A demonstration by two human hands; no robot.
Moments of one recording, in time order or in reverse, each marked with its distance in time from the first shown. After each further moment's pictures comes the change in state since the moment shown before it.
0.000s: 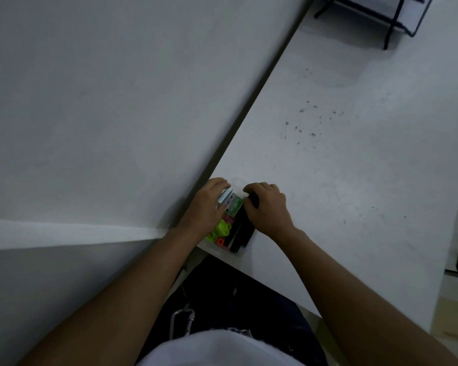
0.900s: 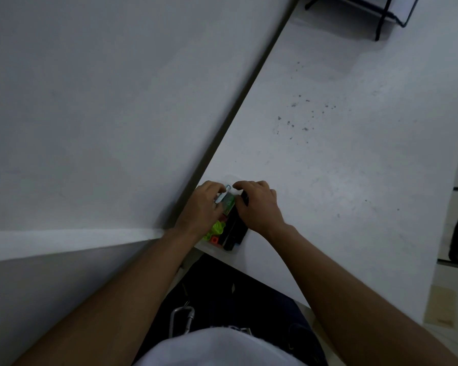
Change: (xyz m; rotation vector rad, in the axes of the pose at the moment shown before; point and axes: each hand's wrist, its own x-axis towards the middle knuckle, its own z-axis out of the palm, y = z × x) left_hand 0.002 -0.003 0.014 0.033 0.044 0.044; right_hand 0.002 -0.003 0.006 -0.009 -0.040 0.018
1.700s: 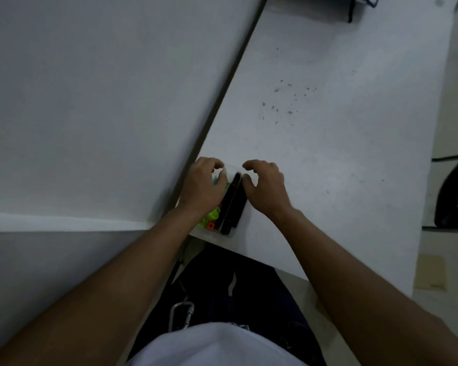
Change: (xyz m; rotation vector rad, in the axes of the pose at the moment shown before) left_hand 0.008 0.032 -0.008 -0.022 0.091 -0.031; right_hand -0.018 0.011 -0.019 0.093 0.241 0.073
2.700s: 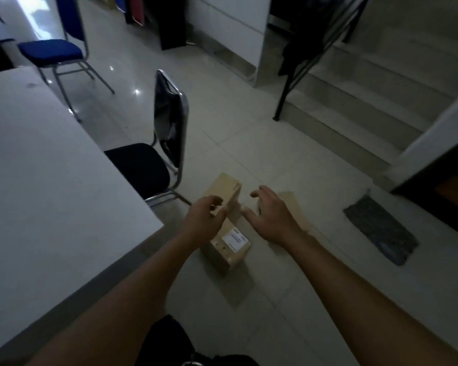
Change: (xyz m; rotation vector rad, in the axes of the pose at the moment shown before) left_hand -0.366 0.335 0.270 0.013 -0.859 0.767; right_hand -0.569 0.214 -0.224 0.025 0.740 0.737
